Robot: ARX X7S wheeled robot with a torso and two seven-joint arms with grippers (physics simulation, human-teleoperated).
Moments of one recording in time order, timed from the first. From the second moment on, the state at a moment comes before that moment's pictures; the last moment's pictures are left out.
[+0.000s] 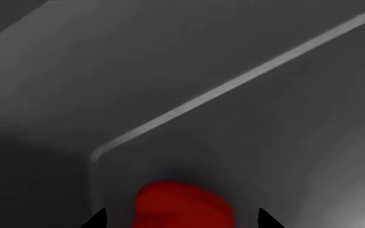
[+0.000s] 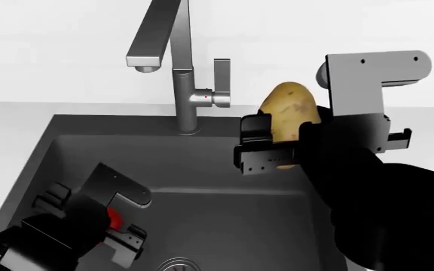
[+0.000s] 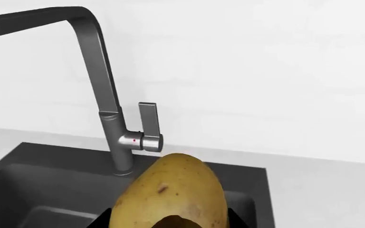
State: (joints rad) left arm -1.02 -0.07 0.71 -1.06 -0.25 -0.58 0.00; right arm 0.96 0.51 -0.25 -0.18 1.18 1.12 0.55
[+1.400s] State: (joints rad) left arm -0.81 -0.31 0.17 0.28 -0.64 -1.15 -0.15; right arm 0.81 0.58 -0.21 -0.32 1.12 0.95 0.51
